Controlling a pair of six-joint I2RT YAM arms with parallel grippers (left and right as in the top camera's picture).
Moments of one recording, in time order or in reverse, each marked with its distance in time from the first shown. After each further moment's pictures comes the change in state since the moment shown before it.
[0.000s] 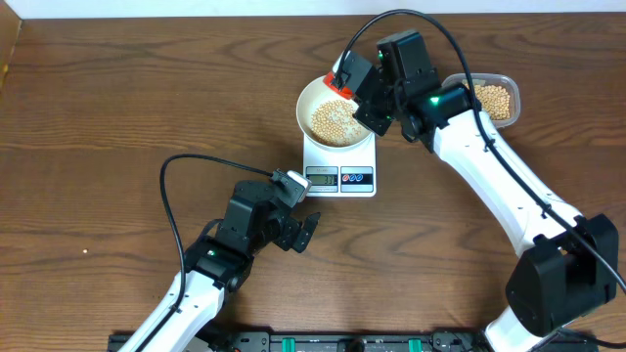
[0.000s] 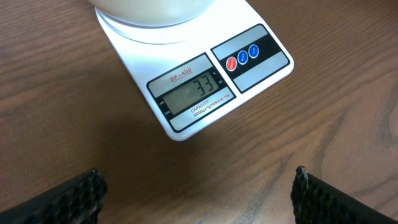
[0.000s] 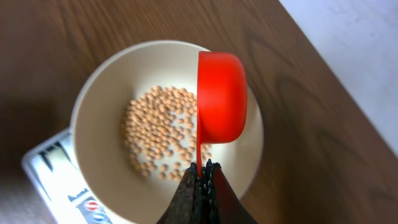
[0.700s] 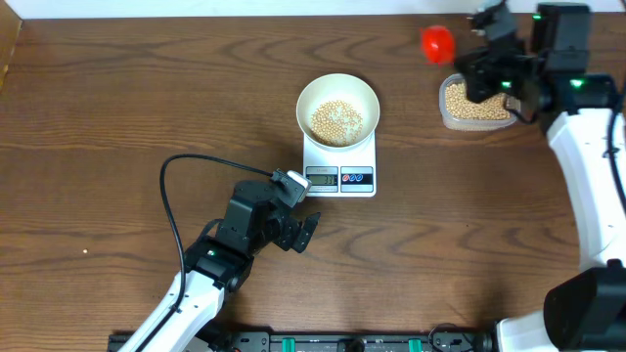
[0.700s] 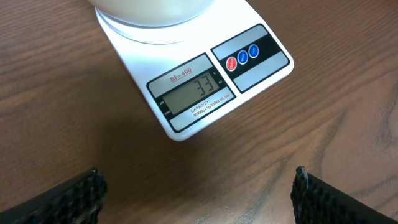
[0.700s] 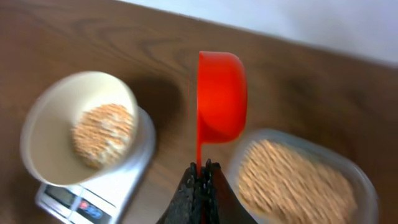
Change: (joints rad) left arm 0.000 0.000 0.000 0.000 0.000 0.000; right arm -0.468 -0.142 0.011 -0.100 -0.256 0.294
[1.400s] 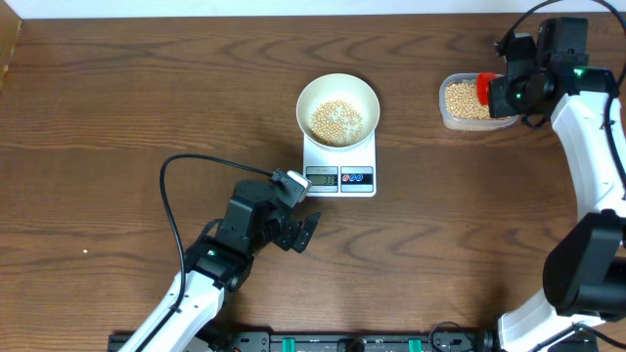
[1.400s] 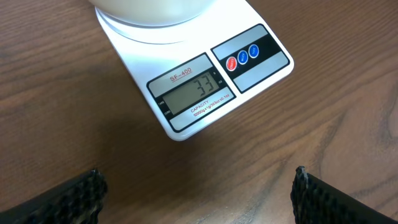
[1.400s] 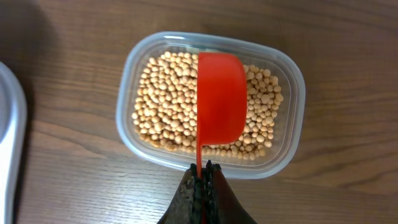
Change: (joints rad) left arm 0.000 0.000 0.000 0.000 0.000 -0.003; right arm -0.073 0.161 0.000 -0.120 0.306 0.020
